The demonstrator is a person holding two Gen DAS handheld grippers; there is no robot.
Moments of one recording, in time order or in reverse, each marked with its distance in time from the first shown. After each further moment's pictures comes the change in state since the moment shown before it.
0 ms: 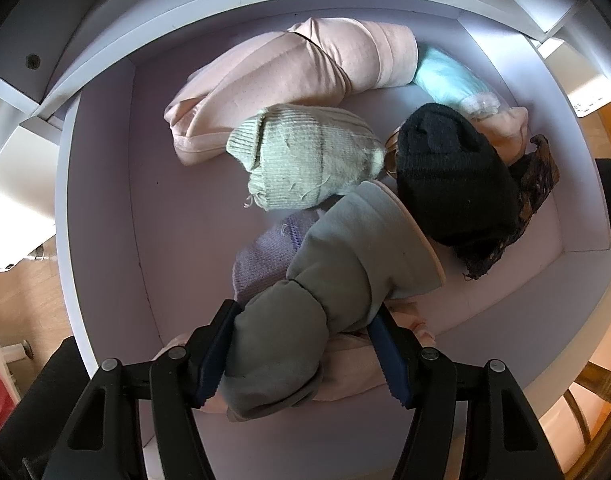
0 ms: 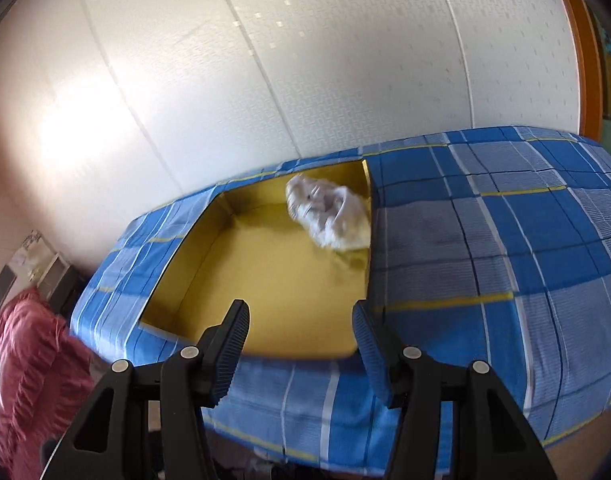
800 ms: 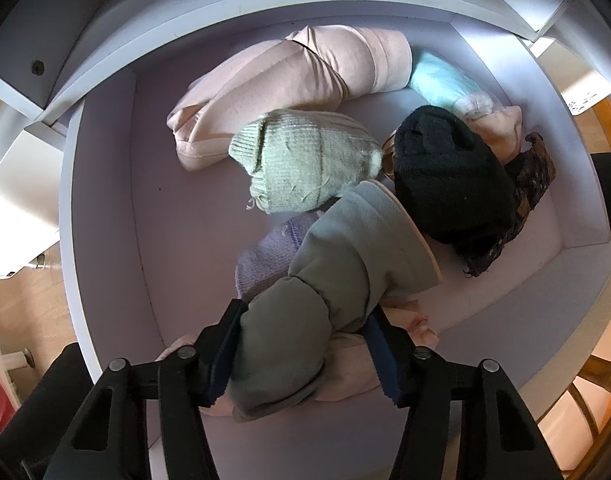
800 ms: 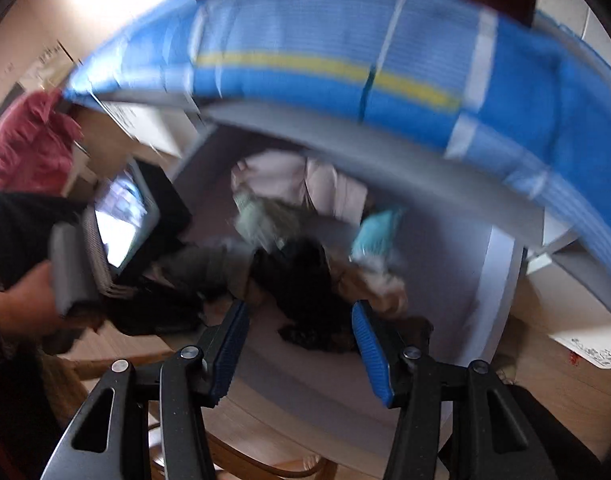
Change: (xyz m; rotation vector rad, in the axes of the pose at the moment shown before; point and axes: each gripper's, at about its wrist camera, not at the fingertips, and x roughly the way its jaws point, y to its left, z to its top) left arm -0.009 0.000 -0.012 0.018 -0.041 0.001; right arm 0.086 0.026 -0.198 -0.345 0.593 -0.016
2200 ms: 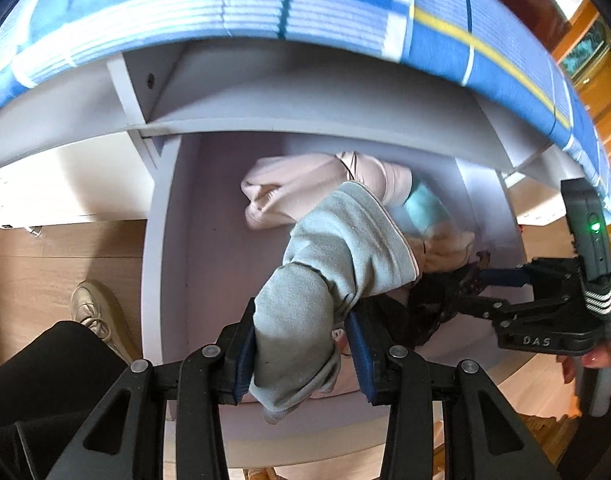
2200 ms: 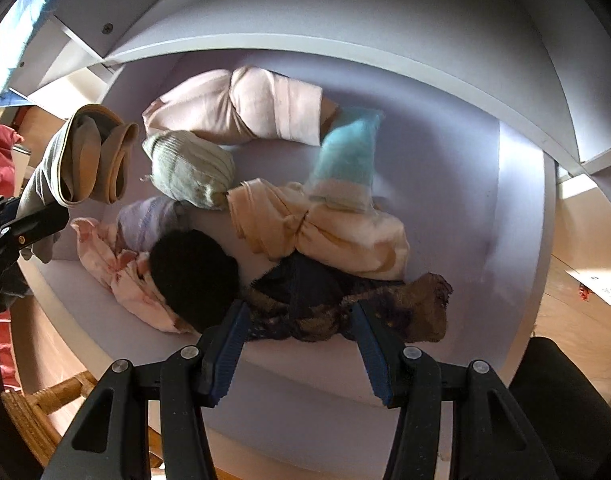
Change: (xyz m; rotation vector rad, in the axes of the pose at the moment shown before) left arm -0.109 0.076 -0.020 -0.256 -0.236 -0.149; right arm 0.069 -0.036 -0.002 0.170 0.190 -0.038
